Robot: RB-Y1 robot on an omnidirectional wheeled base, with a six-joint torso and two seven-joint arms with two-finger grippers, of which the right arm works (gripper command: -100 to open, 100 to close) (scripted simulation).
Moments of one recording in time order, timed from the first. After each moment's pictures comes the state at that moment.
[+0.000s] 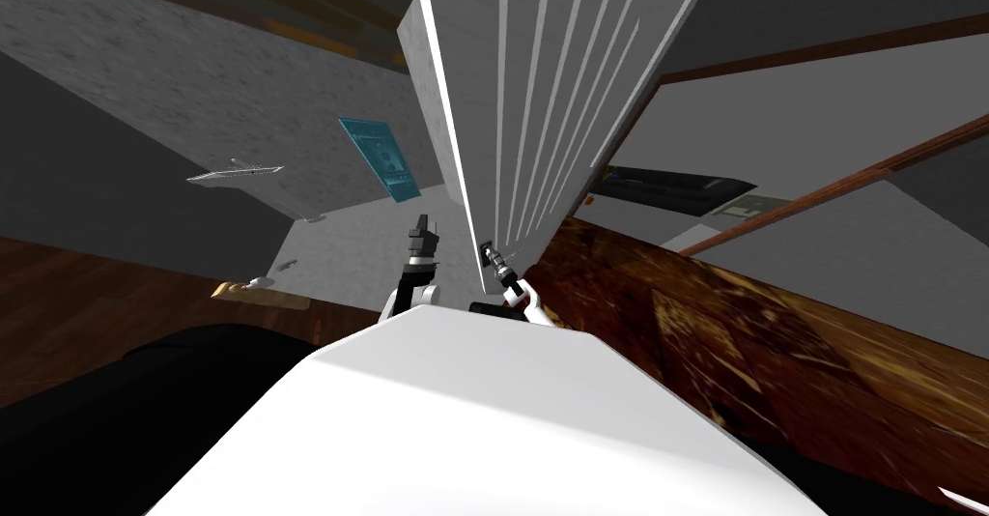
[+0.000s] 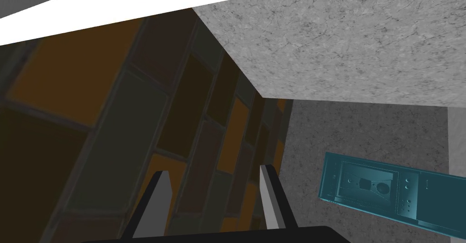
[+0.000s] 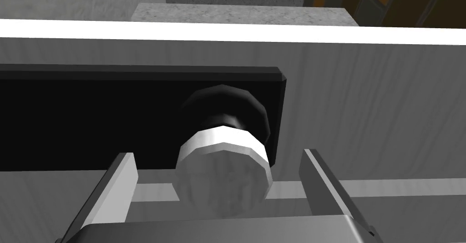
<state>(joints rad) -0.14 -0.05 0.60 -1.18 0.16 -0.33 -0.26</state>
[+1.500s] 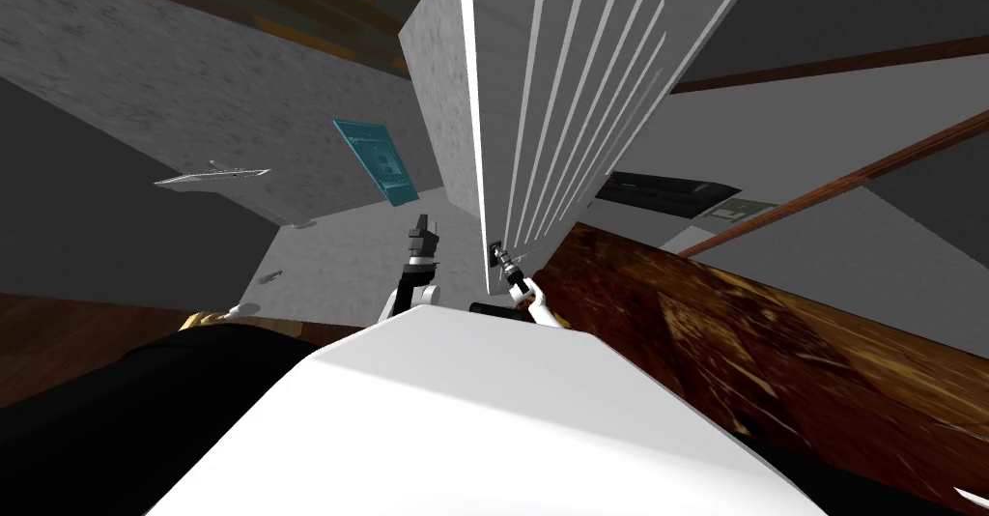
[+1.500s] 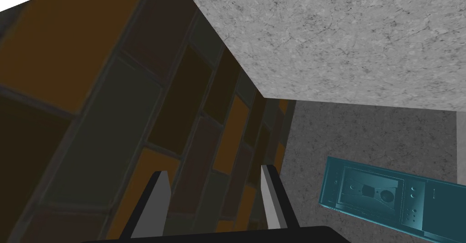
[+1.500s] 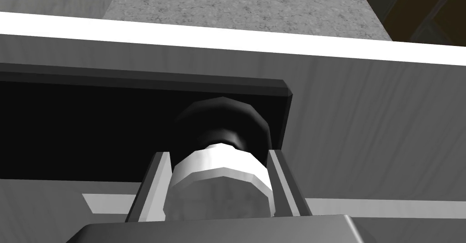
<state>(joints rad) -0.16 -0.07 0.51 -1.14 0.15 -0.33 -0.23</state>
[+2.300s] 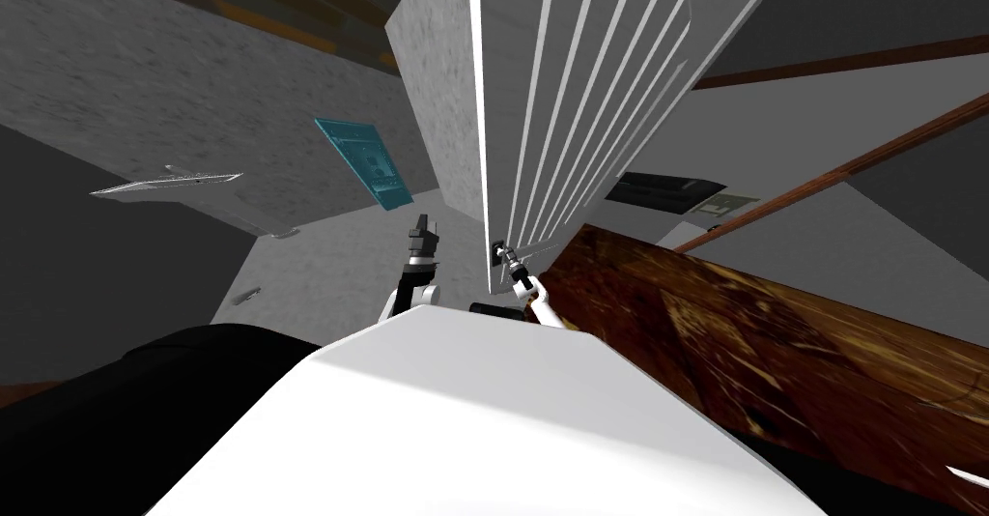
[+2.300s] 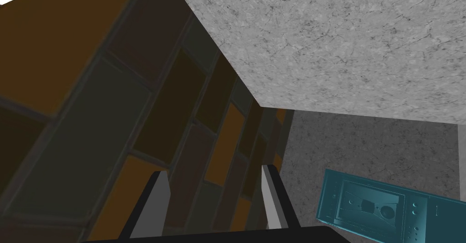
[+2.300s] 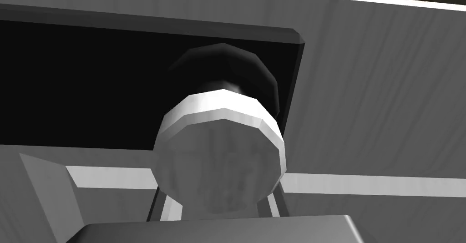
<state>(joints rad) -0.17 -0.06 0.41 -1.11 0.13 -0.33 -0.20</state>
